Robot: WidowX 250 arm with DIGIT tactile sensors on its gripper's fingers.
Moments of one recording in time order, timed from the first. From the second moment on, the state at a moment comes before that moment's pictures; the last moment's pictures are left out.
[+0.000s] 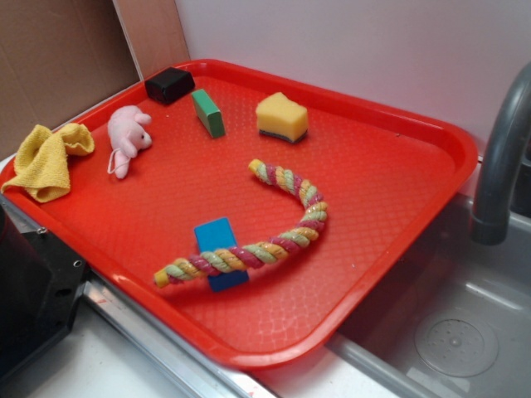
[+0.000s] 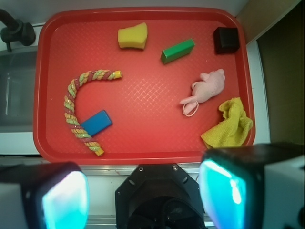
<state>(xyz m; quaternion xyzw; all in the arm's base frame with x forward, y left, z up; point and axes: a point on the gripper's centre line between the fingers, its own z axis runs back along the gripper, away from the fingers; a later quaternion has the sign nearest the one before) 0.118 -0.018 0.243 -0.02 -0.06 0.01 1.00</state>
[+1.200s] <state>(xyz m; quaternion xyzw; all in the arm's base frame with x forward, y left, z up) 0.220 0.053 0.129 0.00 -0.09 0.34 0.94</state>
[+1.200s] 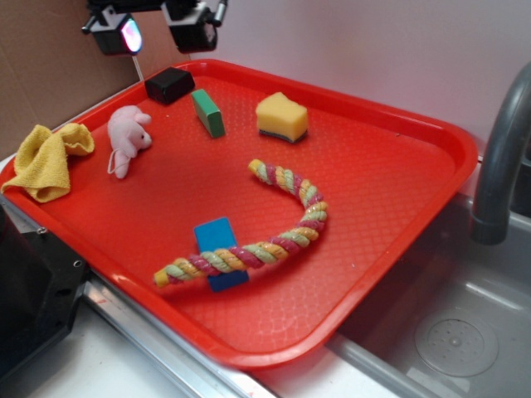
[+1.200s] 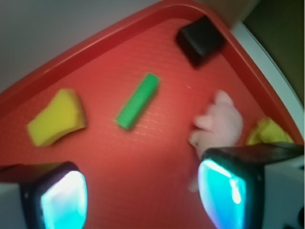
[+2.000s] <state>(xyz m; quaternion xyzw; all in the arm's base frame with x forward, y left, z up) 0.277 0.069 0.050 0.02 -0.03 0.41 0.91</state>
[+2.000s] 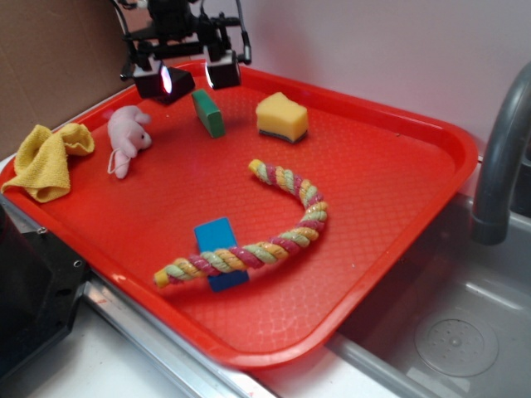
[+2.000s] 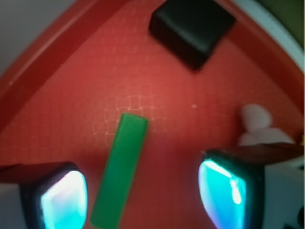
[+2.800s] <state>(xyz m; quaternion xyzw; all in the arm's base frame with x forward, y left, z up) 0.271 0.062 0.024 0.01 0.00 0.36 0.93</state>
